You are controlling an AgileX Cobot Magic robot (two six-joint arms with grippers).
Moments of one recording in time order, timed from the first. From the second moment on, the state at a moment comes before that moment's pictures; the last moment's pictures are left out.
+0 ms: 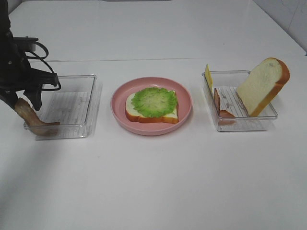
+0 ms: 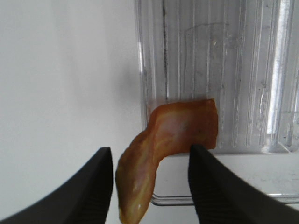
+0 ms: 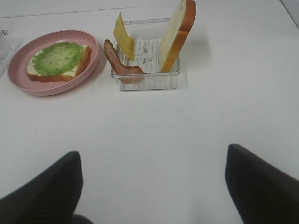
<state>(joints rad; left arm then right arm) -0.14 2.04 -1.46 0.02 0.97 -0.21 0.01 -0.01 -0.50 0.08 1.06 -0.04</state>
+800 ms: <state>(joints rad) -0.14 2.04 -1.46 0.01 0.96 -0.21 0.01 -0.01 -0.50 0.08 1.06 -0.04</state>
